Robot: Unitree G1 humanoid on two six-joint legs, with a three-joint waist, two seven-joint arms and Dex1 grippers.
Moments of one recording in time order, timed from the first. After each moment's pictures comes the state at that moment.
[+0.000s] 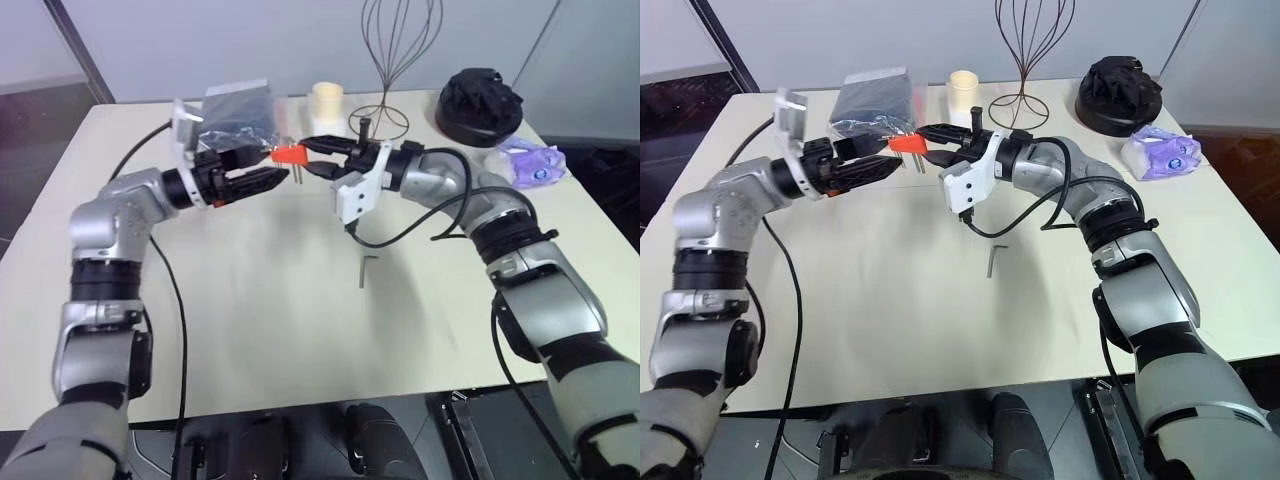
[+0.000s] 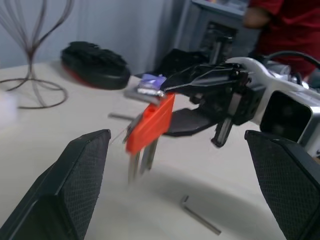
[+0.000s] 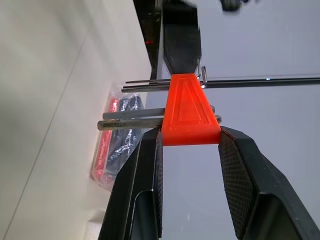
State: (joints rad) left arm -0.92 0.53 0.09 0.43 -0.58 0.59 -1.18; right arm -1.19 -0.48 0.39 0.79 -0.63 -0.91 0.31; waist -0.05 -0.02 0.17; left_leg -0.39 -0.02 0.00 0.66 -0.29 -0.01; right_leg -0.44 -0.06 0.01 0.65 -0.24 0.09
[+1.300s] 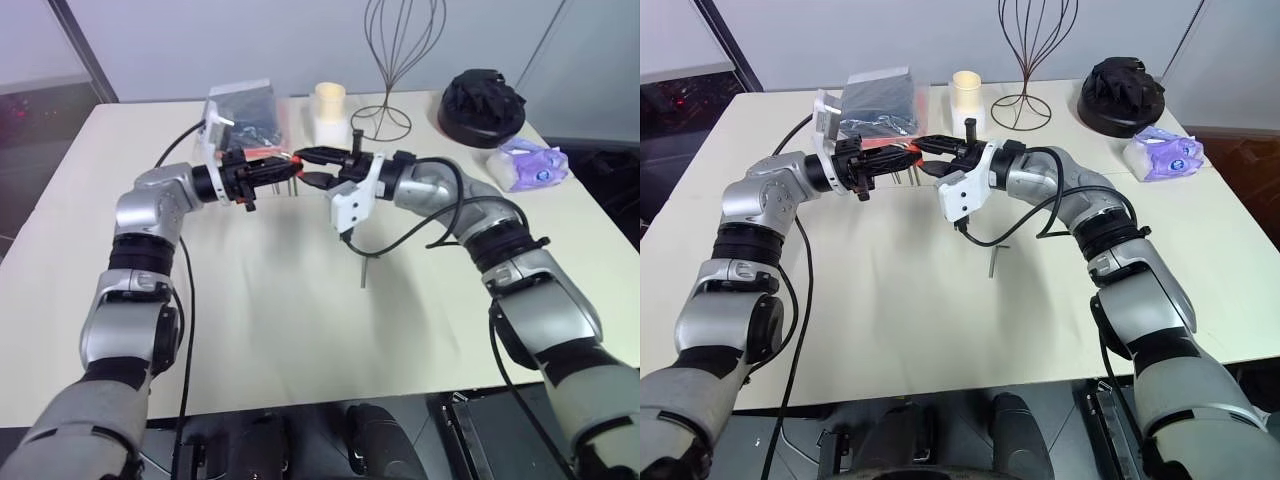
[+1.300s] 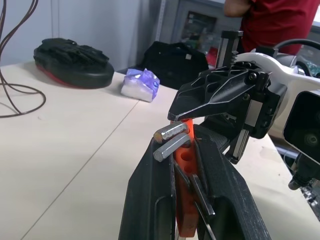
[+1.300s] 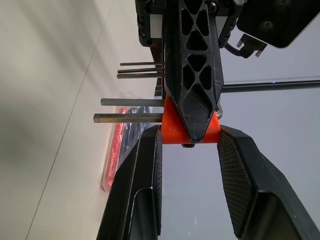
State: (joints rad) left arm -1.04 0.45 0.06 0.70 -0.44 0.38 -1.31; right arm -1.15 -0.47 0.42 0.74 -0.59 -0.86 0.35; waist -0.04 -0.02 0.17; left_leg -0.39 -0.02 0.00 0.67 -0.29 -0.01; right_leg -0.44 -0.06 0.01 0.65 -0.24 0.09
